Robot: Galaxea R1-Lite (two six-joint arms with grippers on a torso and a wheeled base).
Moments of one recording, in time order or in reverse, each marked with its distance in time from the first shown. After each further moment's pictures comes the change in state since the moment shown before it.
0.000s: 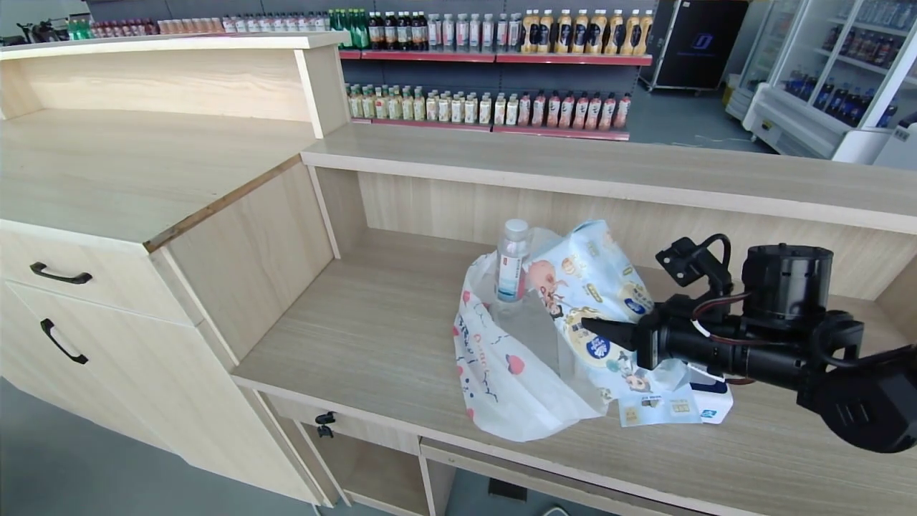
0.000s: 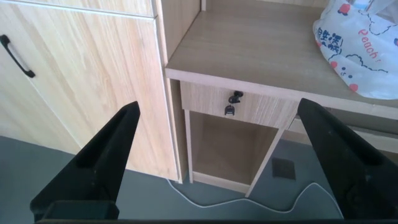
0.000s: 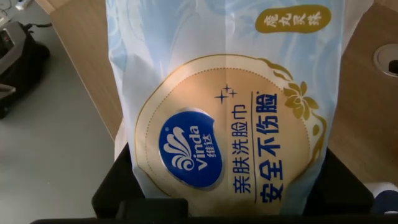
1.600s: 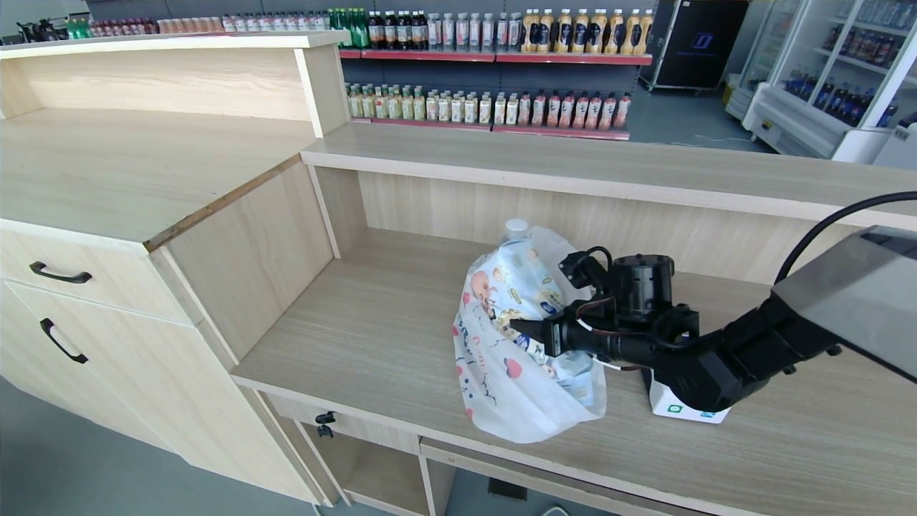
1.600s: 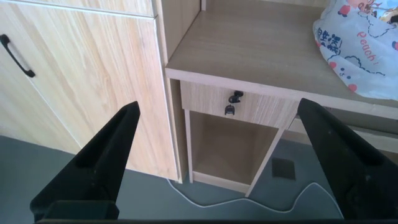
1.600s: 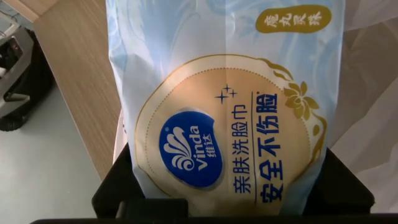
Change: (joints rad) left arm 0.000 0.000 0.000 0.000 0.000 0.000; right arm 0.150 0.344 -0.323 0.014 -0.116 0.126
